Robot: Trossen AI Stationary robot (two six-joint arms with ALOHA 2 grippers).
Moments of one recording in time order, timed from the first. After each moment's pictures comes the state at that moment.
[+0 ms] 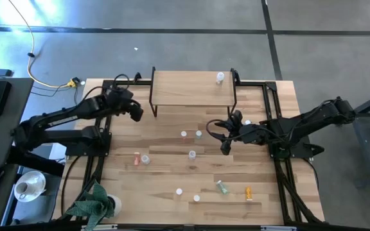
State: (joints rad) left arm 0.64 0.89 0.62 -0.63 -0.29 -0.38; right arm 0.26 1.12 0.82 -0.21 0.56 0.36
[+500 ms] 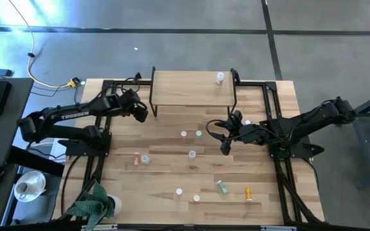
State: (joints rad) left arm 0.64 1.08 0.62 -0.61 -0.30 -0.49; right arm 0.26 1.12 0.82 -0.21 0.56 0.36
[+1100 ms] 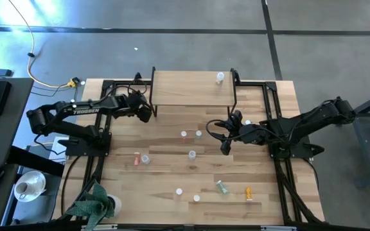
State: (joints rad) left arm 0.64 1.24 0.62 -0.53 -0.35 -0.49; right arm 0.26 1.12 0.82 -0.21 0.56 0.36
